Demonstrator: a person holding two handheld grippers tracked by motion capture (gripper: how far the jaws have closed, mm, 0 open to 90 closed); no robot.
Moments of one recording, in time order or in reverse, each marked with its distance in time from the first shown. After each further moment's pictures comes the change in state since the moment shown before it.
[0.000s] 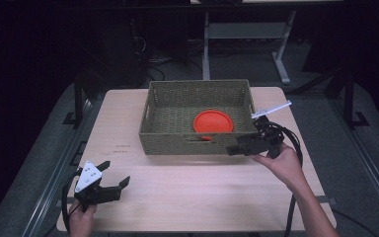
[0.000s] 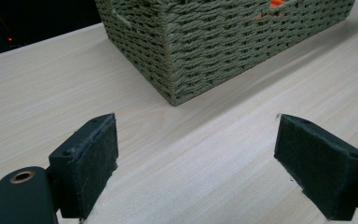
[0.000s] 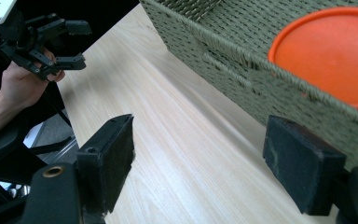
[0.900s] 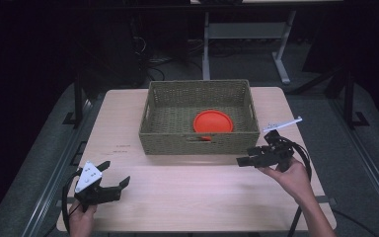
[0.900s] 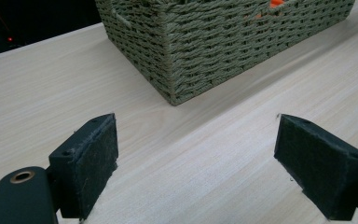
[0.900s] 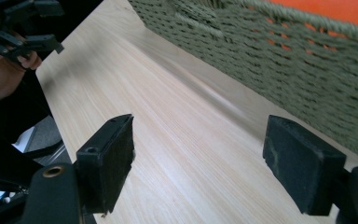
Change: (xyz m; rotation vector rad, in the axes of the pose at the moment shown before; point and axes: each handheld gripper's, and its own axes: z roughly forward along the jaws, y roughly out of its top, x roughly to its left) left arm 0.000 0.000 0.000 -0.001 0.001 -0.004; right arm -0.018 -0.045 -0.003 0.001 -0.043 0.069
